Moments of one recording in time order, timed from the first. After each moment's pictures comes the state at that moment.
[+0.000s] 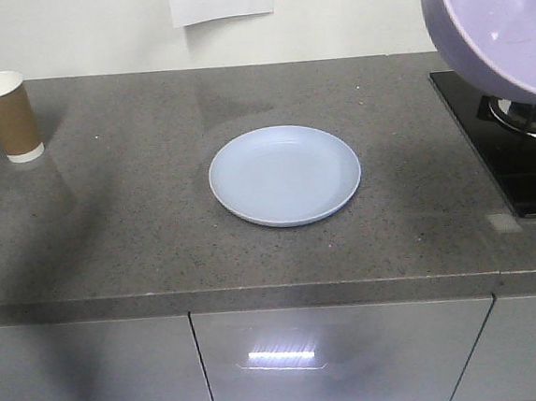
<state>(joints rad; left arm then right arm) 0.00 0.99 -1.24 -0.27 0.89 0.10 0.01 0.93 -1.32 0.34 0.85 -0.19</state>
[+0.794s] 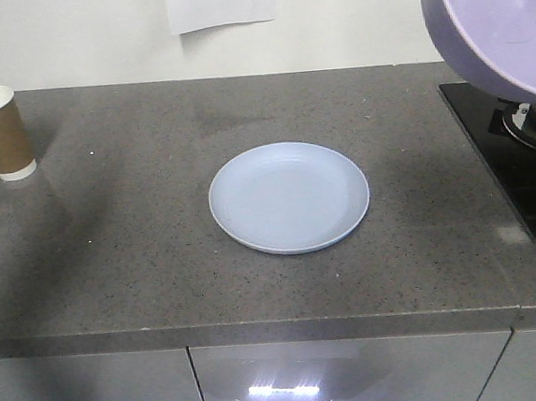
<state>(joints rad) 0.00 0.99 -1.24 -0.27 0.89 0.10 0.01 0.93 -1.32 0.34 0.85 -0.19</state>
